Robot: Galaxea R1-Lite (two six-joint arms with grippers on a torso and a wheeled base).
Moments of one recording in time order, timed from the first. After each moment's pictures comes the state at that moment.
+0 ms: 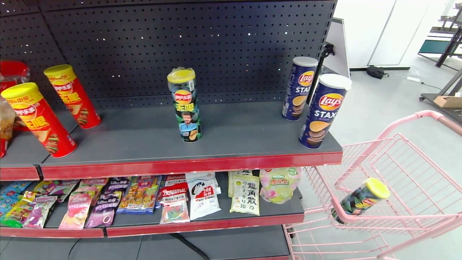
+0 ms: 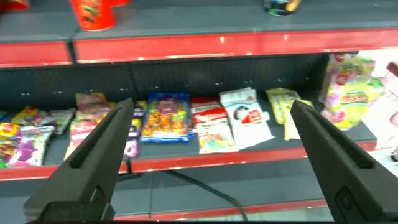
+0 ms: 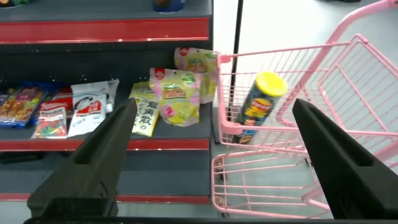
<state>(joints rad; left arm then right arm) 0.00 0.00 0.00 0.00 -0.02 0.00 0.00 0.00 0.00 0.00 0.06 0.00</state>
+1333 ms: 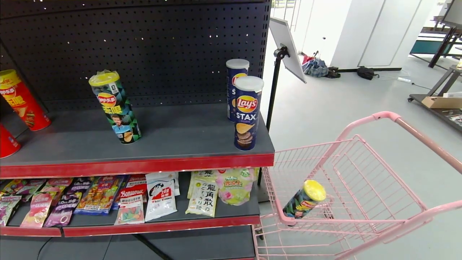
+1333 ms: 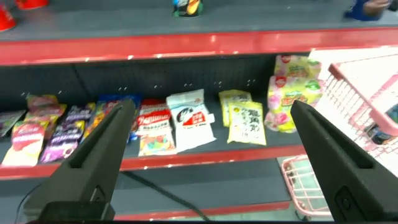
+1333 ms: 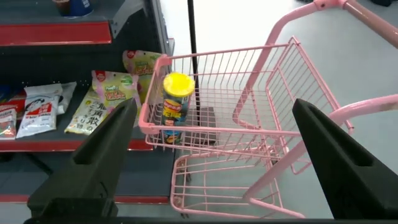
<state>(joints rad) 0.00 0.00 0.00 0.00 -0.02 0.00 0.00 0.00 0.00 0.00 0.06 0.00</state>
